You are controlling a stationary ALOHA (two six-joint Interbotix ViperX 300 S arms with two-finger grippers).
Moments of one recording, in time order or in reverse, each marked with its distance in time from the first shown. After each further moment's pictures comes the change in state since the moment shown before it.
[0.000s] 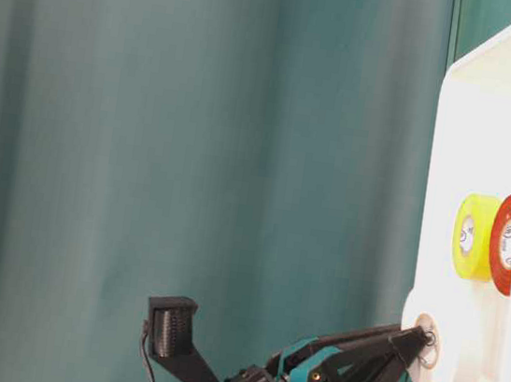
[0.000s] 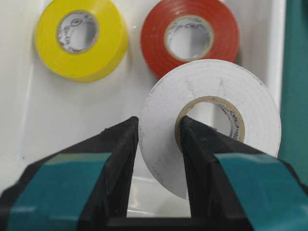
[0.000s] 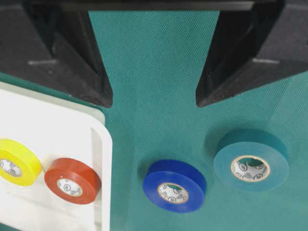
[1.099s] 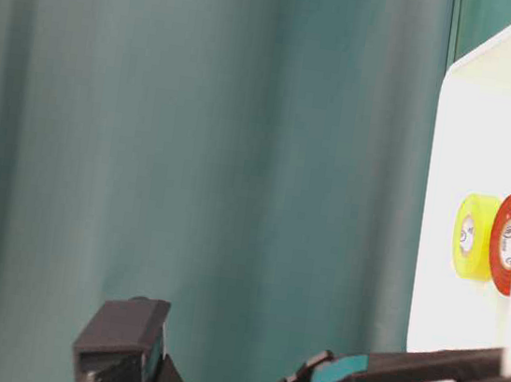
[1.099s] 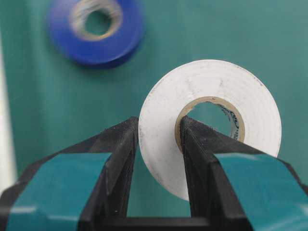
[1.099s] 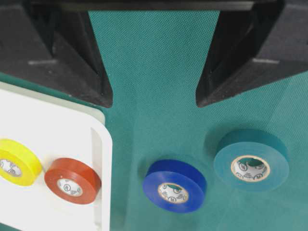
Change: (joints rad) left arm -0.399 0.008 -0.015 -0.002 0.003 -0.202; right arm 0.000 0.000 -0.002 0.000 0.000 0.000
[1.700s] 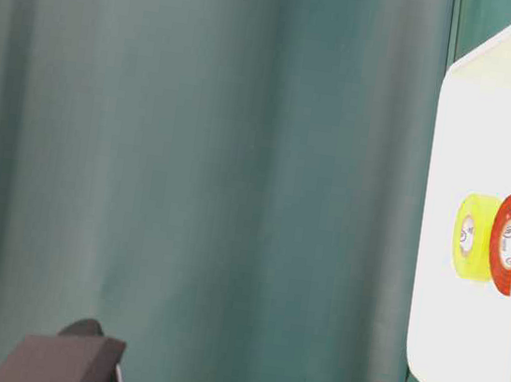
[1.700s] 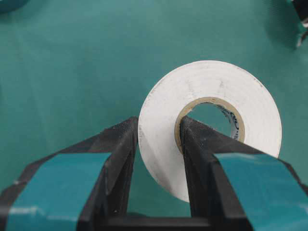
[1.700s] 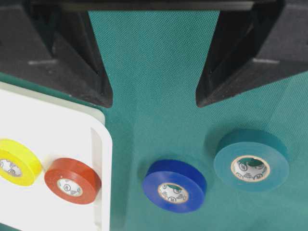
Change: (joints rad) left arm -0.278 0.092 -0.109 0.000 -0.002 -0.117; right arm 0.000 0.000 0.000 0.000 0.000 0.002
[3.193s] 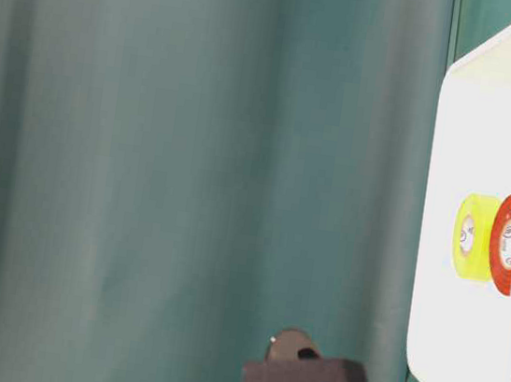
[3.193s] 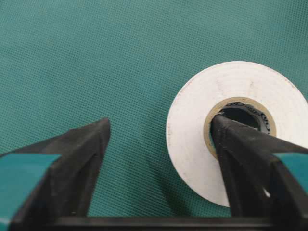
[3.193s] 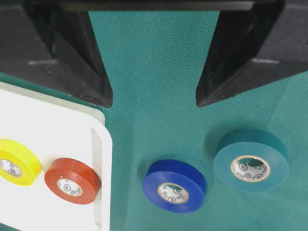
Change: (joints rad) left arm -0.017 0.222 0.006 0.000 -0.216 0.175; right arm 0.000 0.000 0.000 0.000 0.000 0.000
